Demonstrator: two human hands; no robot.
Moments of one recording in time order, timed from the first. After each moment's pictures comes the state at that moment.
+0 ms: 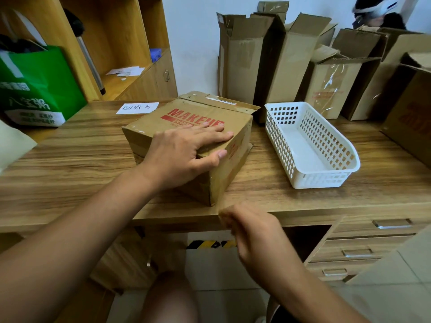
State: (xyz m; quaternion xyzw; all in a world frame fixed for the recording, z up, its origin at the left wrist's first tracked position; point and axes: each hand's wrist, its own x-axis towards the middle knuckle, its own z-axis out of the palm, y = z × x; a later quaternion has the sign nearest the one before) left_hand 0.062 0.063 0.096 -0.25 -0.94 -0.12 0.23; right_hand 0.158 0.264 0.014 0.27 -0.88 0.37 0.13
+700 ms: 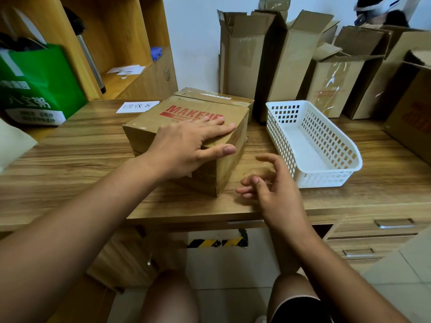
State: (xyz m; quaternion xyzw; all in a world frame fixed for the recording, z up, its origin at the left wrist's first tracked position) left_hand 0.051 0.069 0.109 -0.22 -0.96 -0.07 0.14; right_hand 0.103 0.278 0.029 0.07 -0.75 0.66 0.07
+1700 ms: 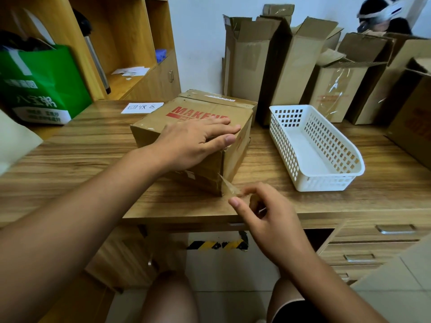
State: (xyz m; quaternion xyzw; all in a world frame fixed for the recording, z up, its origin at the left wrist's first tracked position) left_hand 0.041 0.064 0.118 -0.21 -0.97 -0.10 0.08; right_hand 0.139 0.273 0.024 0.17 -0.86 0.46 0.13
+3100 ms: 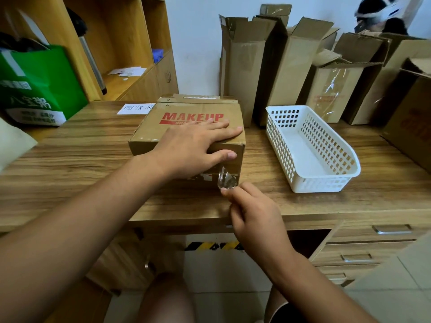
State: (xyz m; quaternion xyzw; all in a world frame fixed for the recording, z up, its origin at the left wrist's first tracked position) left_hand 0.054 0.083 0.121 -0.20 -0.97 -0.02 0.09; right_hand 0.124 0.255 0.011 0.23 -0.88 0.34 0.22
